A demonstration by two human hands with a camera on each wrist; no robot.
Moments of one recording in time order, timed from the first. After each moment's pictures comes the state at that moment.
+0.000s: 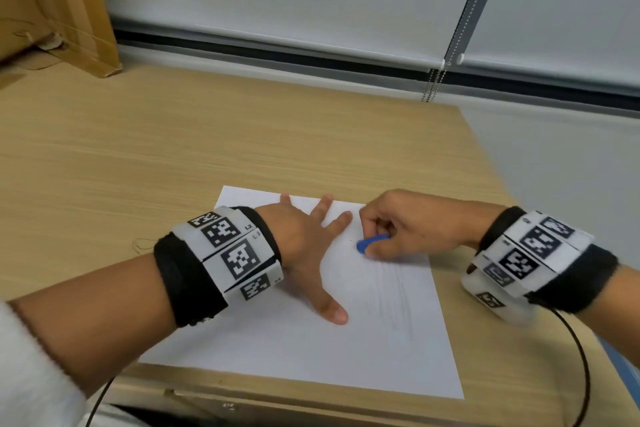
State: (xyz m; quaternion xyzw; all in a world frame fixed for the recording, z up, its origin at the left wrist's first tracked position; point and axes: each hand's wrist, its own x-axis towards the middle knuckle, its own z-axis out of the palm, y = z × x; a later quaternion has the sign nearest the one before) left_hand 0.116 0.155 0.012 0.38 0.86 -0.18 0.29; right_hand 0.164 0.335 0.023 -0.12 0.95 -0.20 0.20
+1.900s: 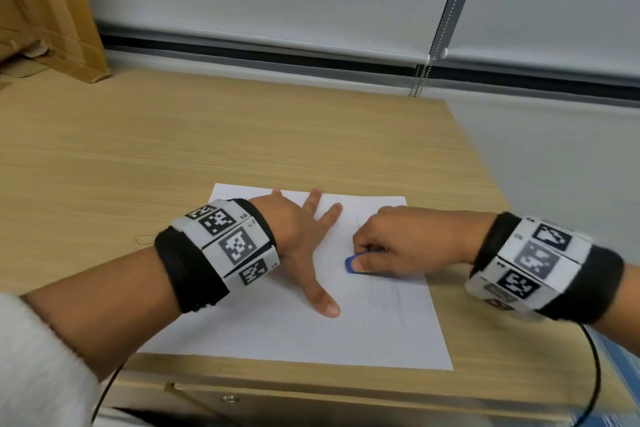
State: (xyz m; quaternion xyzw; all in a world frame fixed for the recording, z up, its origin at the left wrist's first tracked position) left_hand 0.117 0.160 0.018 0.36 0.85 -0.21 0.31; right_hand 0.195 0.312 0.027 -0.18 0.96 -0.05 0.20
